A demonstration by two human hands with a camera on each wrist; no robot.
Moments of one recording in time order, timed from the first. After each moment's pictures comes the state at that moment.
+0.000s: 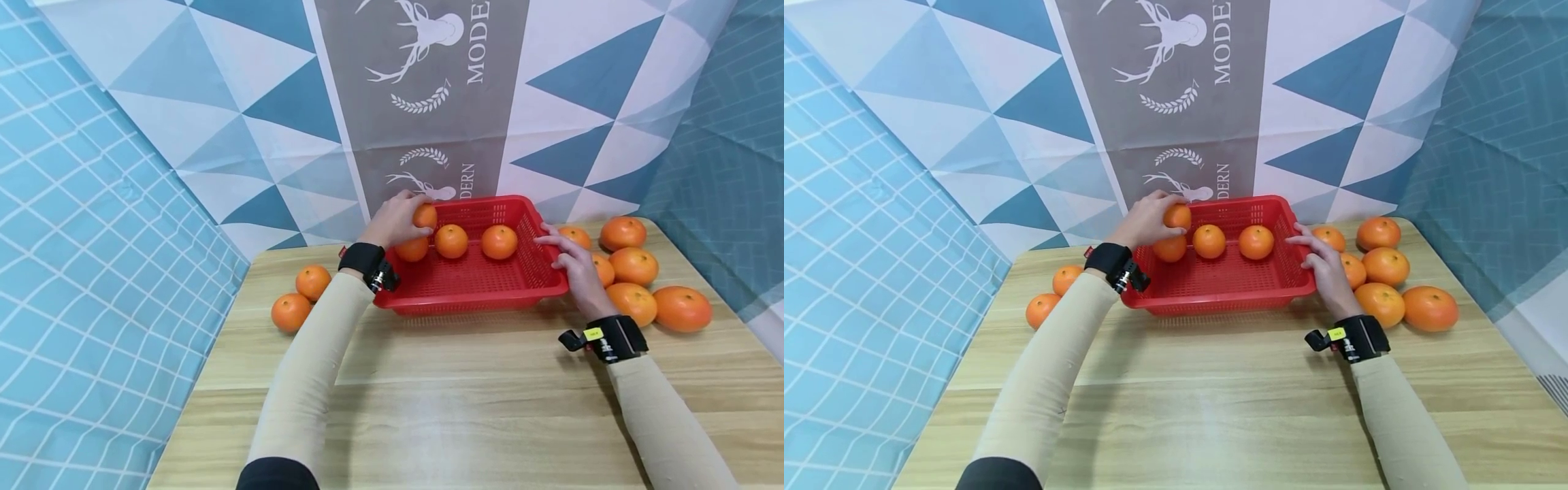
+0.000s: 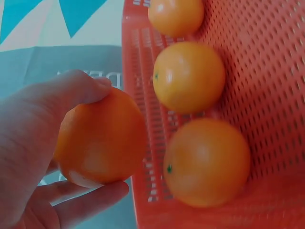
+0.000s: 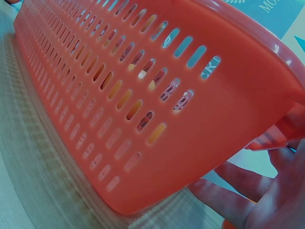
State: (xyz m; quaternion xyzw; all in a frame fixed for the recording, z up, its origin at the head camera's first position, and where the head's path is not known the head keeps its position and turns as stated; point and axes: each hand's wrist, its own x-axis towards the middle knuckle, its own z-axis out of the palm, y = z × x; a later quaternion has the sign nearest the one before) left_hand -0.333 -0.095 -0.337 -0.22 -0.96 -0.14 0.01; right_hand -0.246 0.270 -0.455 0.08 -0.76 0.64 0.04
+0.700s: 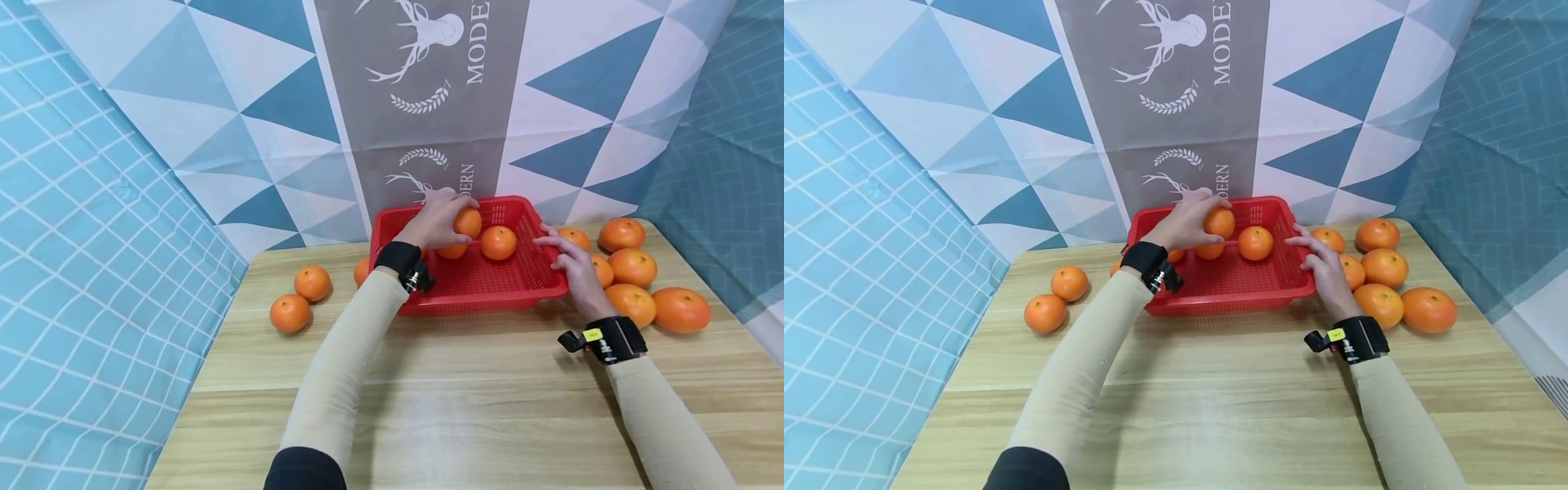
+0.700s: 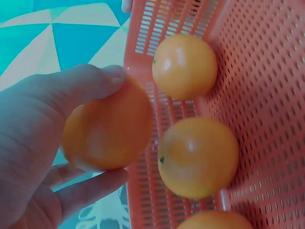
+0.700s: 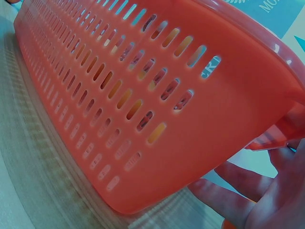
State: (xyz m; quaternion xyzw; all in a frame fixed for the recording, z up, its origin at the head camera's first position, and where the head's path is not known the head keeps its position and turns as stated) left_hand -0.330 -0.030 -0.344 -0.31 -0.93 -0.18 -0.01; right_hand -0.246 0.271 -0.455 0.08 -0.76 0.64 0.04
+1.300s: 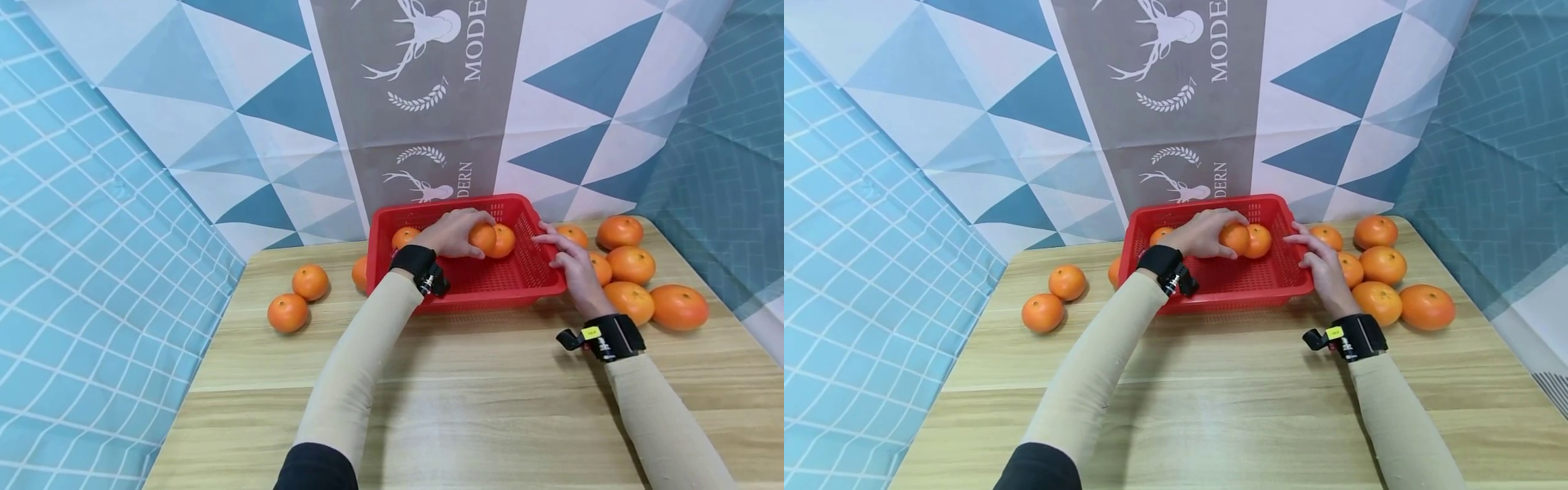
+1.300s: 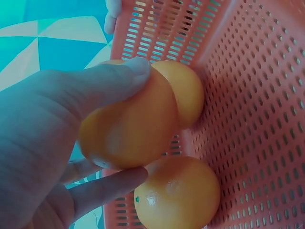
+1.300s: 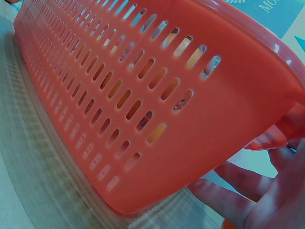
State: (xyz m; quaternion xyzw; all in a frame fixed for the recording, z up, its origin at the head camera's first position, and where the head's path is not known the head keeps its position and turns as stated) left_hand -0.335 -0.003 -0.363 -0.35 -0.91 -0.17 -0.10; right_hand -0.245 0.269 -0.453 0.09 -0.76 0.64 0.05
